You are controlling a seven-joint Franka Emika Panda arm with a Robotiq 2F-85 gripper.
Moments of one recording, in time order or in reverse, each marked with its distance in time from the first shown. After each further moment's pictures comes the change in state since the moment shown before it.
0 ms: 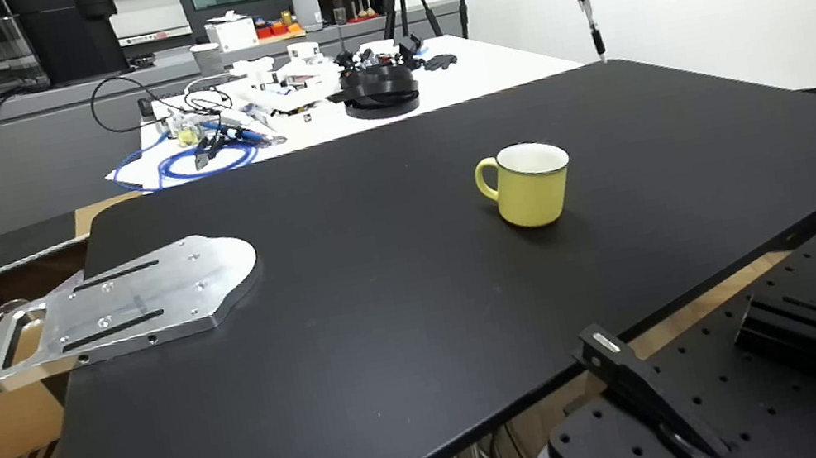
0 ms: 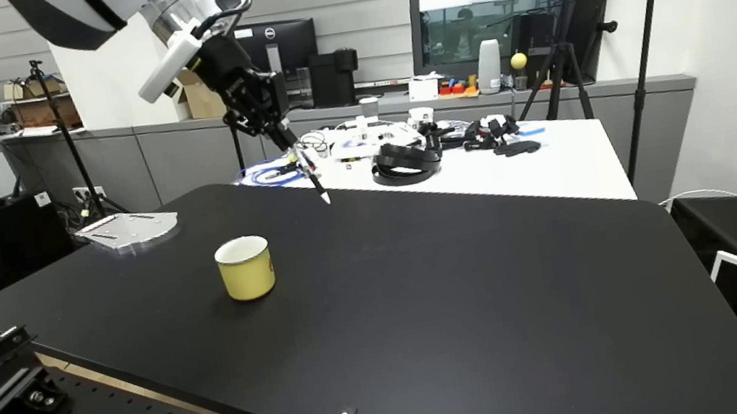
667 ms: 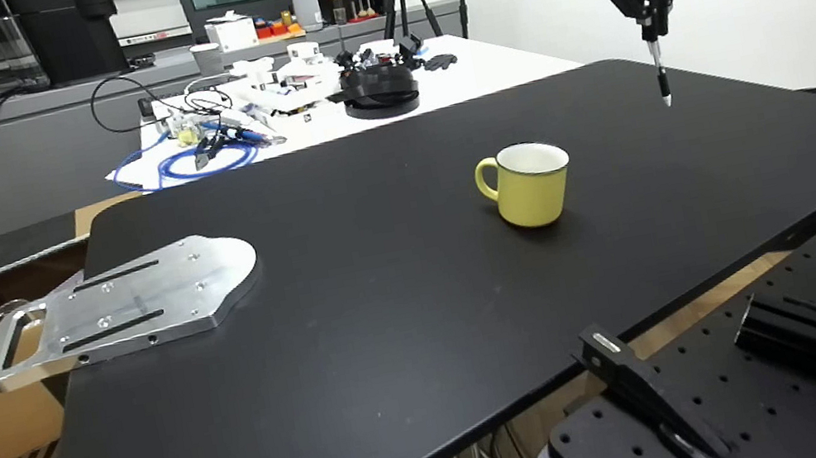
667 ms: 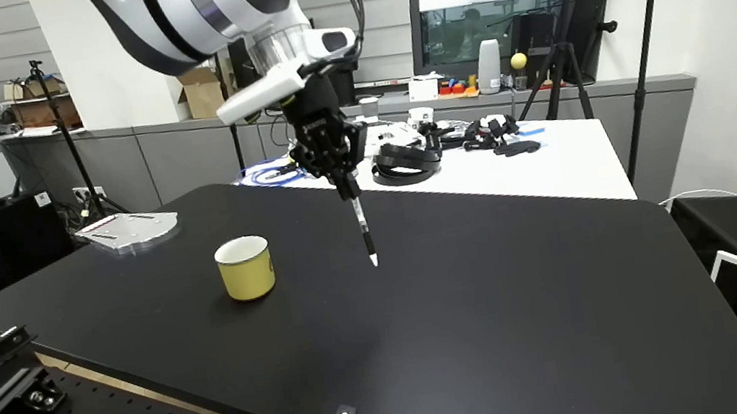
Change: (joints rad) arm -0.148 0.163 -0.176 0.018 0.241 0.151 -0.401
